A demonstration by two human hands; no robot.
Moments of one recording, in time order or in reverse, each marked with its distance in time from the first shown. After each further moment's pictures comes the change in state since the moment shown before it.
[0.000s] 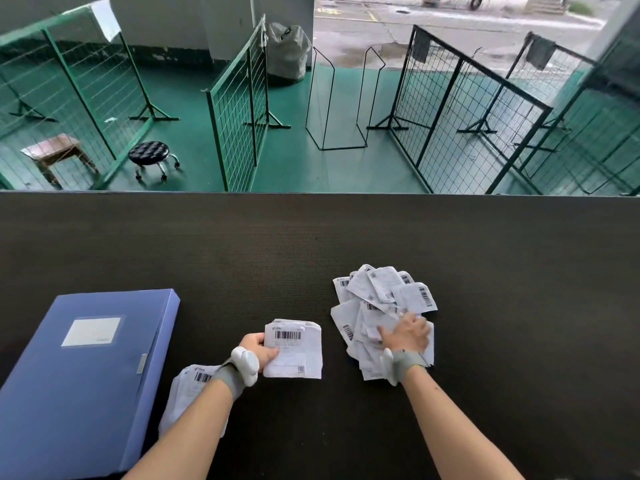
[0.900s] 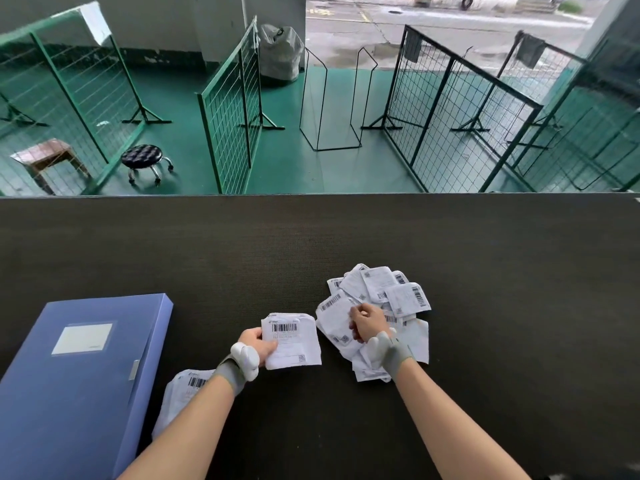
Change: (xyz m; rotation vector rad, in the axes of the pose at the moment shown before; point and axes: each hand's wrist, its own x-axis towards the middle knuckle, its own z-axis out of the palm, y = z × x) left_hand 0.006 0.016 0.009 -0.042 0.065 -0.008; right_hand -0.015 -0.043 -0.008 0.832 -0.407 -0.152
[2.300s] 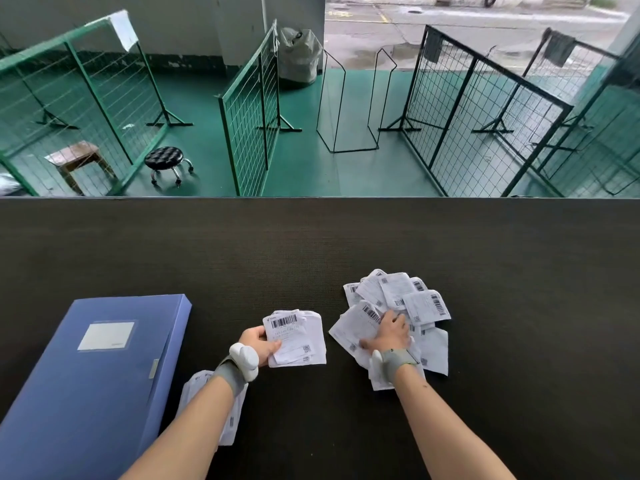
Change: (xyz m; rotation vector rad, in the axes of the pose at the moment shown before) left_hand 0.000 0.003 -0.025 -0.069 0.036 -0.001; right_hand 0.018 0.015 0.008 -0.893 0.138 0.087
